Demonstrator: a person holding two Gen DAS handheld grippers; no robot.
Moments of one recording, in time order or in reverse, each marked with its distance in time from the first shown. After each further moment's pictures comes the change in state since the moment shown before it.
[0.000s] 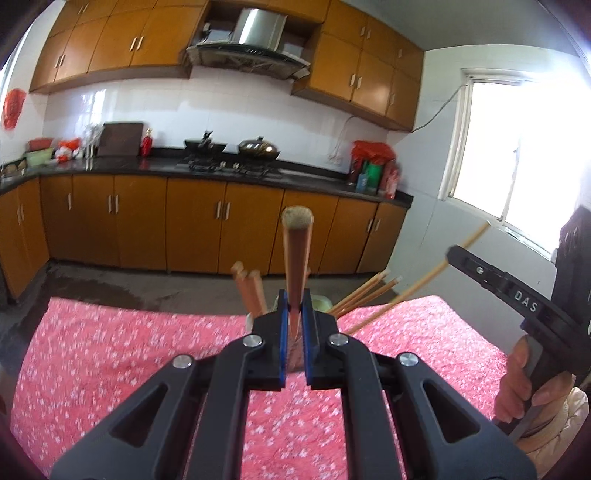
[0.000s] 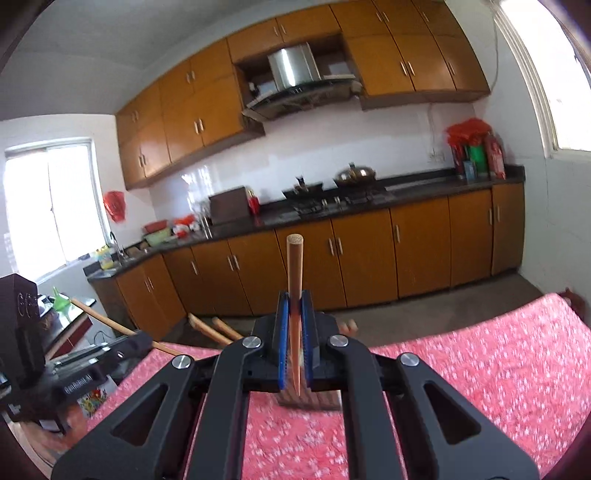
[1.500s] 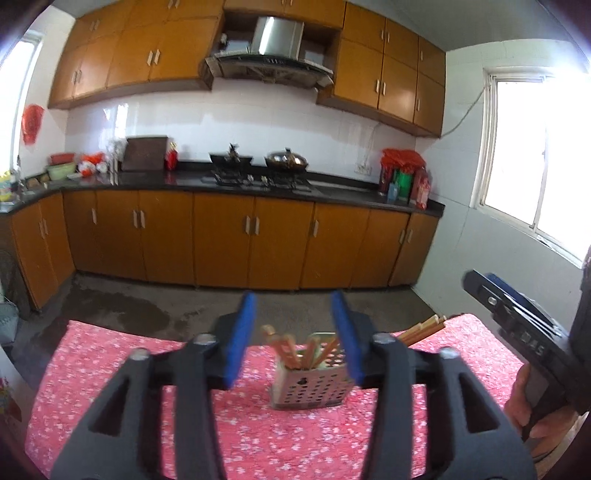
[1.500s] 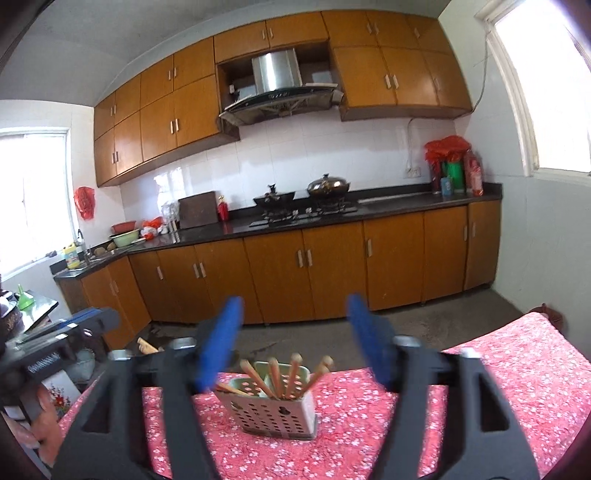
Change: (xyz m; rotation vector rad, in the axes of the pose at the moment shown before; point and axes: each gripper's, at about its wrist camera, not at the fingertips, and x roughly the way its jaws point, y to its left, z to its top) left arm 0.029 0.020 0.025 0.013 -0.050 0.157; right arm 0.031 -0.006 -0.002 -0.044 -0.039 -0.150
